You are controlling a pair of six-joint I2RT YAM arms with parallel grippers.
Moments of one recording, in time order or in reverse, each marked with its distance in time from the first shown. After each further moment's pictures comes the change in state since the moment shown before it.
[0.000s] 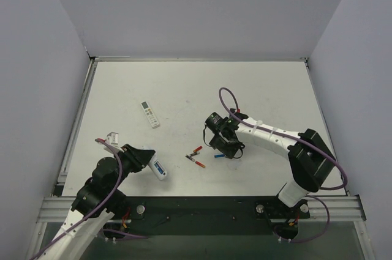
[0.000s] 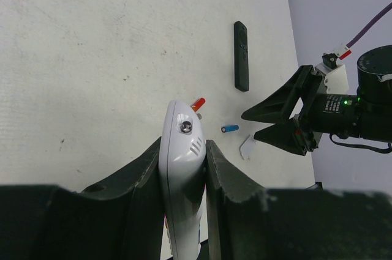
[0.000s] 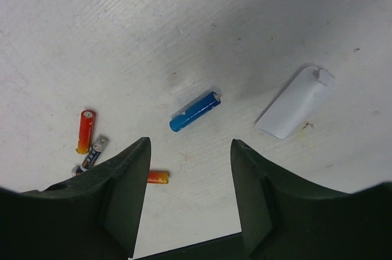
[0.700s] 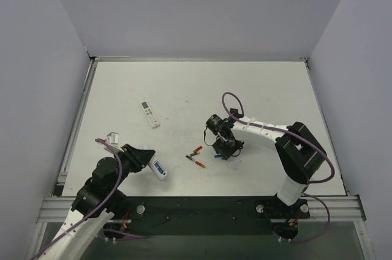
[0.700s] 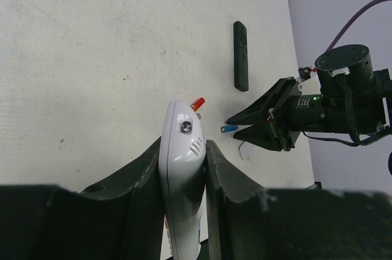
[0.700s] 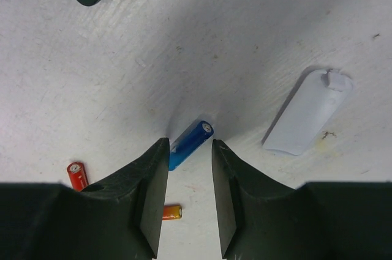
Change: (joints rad) left arm 0.000 -0.003 0.000 0.000 0.001 -0.003; right arm -0.051 0.101 -0.026 0.033 -0.062 0.212
